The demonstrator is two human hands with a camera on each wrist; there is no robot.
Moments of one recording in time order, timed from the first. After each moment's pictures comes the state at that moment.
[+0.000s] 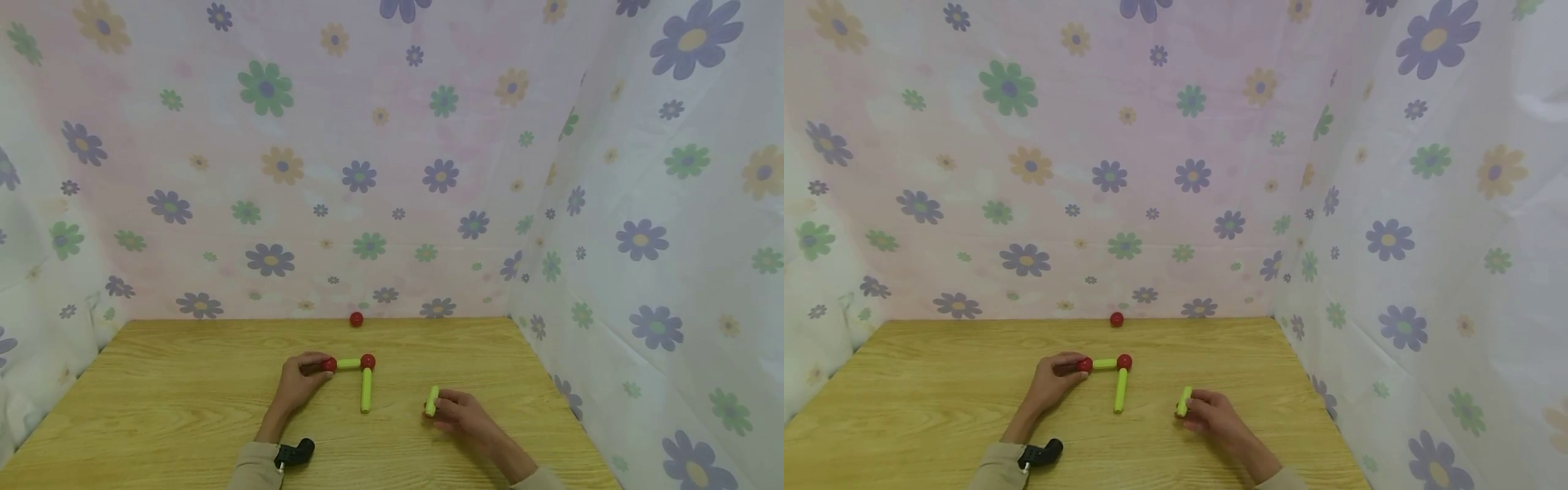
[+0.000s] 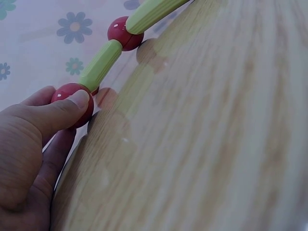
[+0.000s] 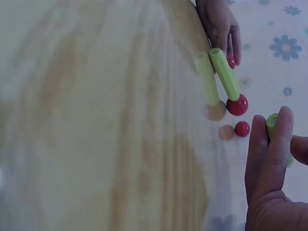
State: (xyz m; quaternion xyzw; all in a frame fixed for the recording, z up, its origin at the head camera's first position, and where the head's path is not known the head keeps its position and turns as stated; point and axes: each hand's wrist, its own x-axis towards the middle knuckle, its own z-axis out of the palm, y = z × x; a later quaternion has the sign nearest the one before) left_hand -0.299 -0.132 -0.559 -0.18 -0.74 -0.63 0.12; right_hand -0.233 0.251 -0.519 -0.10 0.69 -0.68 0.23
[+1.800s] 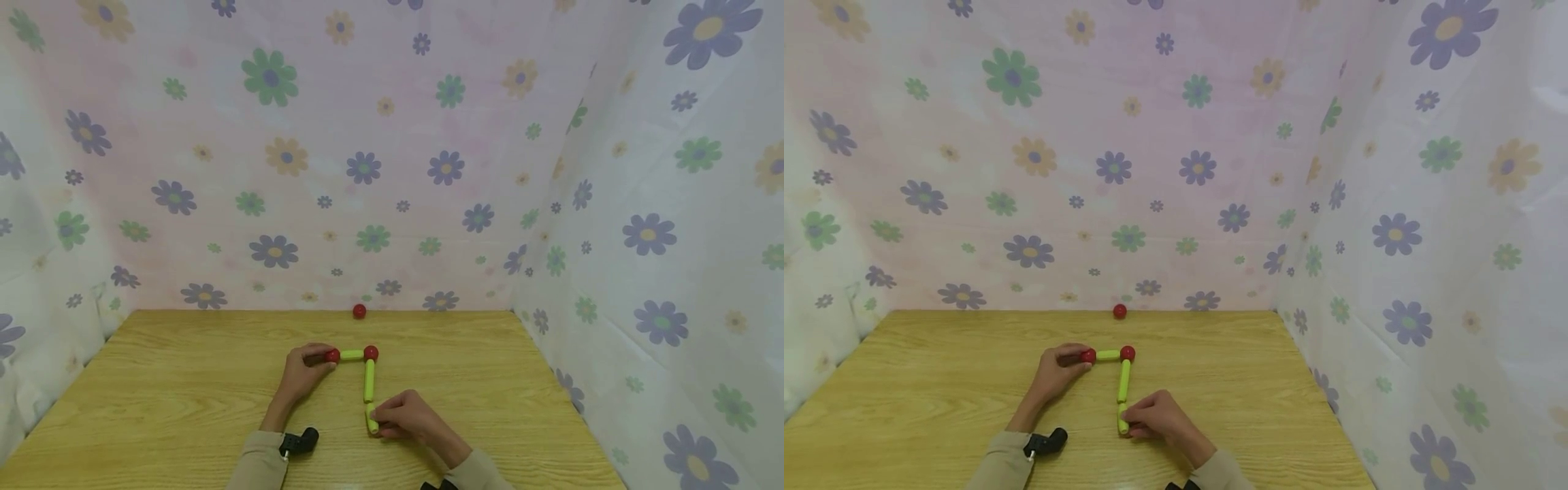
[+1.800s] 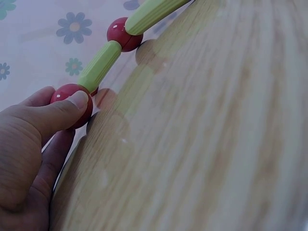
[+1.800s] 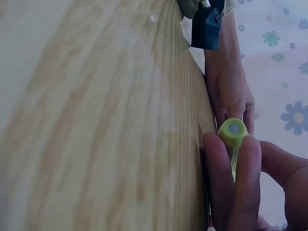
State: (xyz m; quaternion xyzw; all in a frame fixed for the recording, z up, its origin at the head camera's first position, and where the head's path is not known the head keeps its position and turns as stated) left_hand -0.304 -0.131 -0.562 -0.16 -0.75 -0.63 0.12; right_hand -0.227 0.134 -0.517 -0.02 0.75 -0.61 0.25
